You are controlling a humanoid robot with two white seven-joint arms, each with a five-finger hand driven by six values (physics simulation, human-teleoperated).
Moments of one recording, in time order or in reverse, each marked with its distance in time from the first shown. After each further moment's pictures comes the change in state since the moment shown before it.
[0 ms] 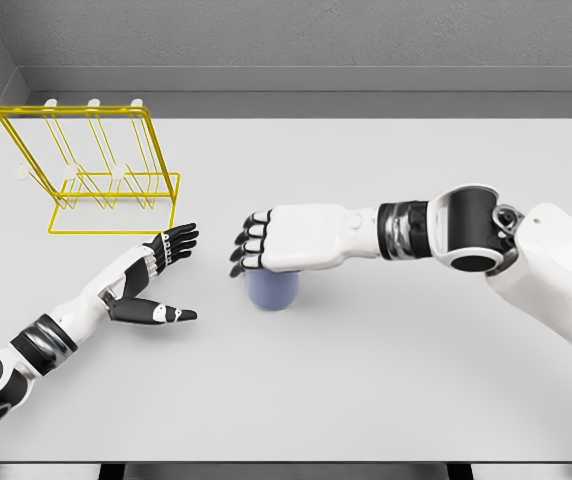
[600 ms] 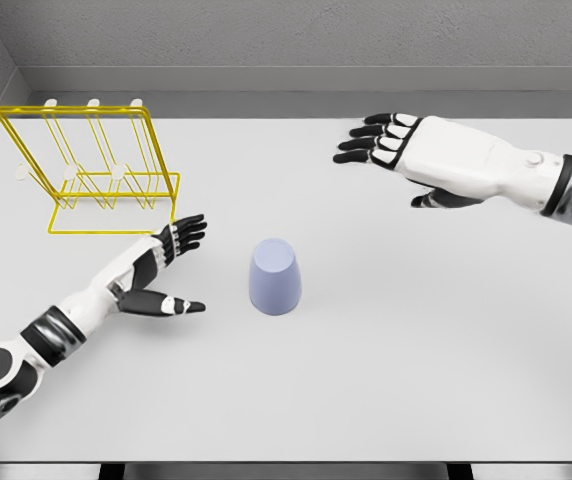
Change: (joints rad) left arm -0.037 -0.032 -0.019 0.006 -0.002 0.002 0.000; right arm 0.302 -0.196 -0.581 -0.029 -0.313 -0.002 -0.011
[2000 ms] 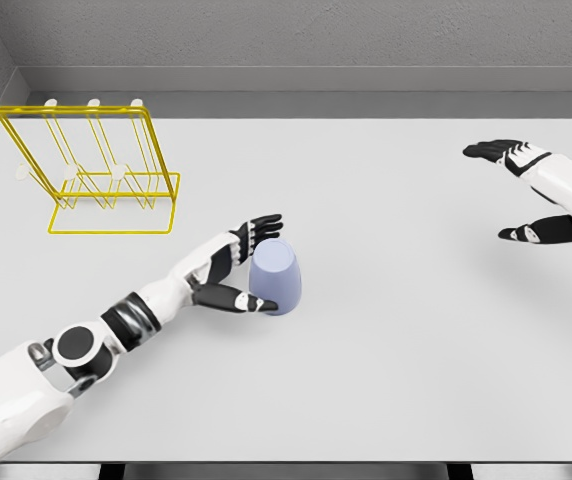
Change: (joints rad) left arm -0.115 -0.194 -0.081 0.015 -0.024 0.138 0.002; right arm 0.299 0.034 -0.322 0.145 -0.182 0.001 0.010
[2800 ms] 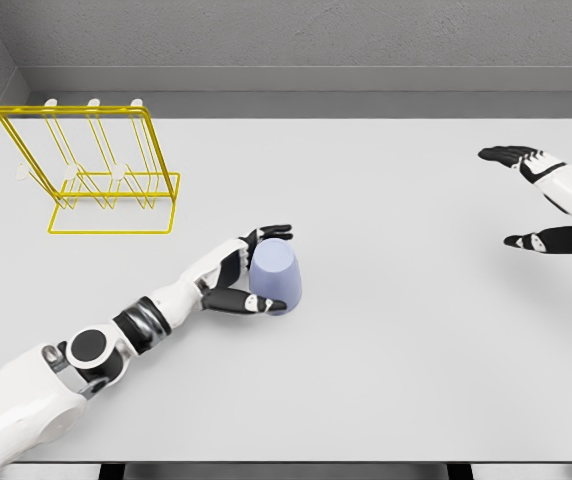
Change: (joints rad) left arm -0.005 -0.038 -0.020 0.039 0.000 -0.003 -0.001; right arm 0.077 0.073 -0.104 -0.025 0.010 0.000 -0.001
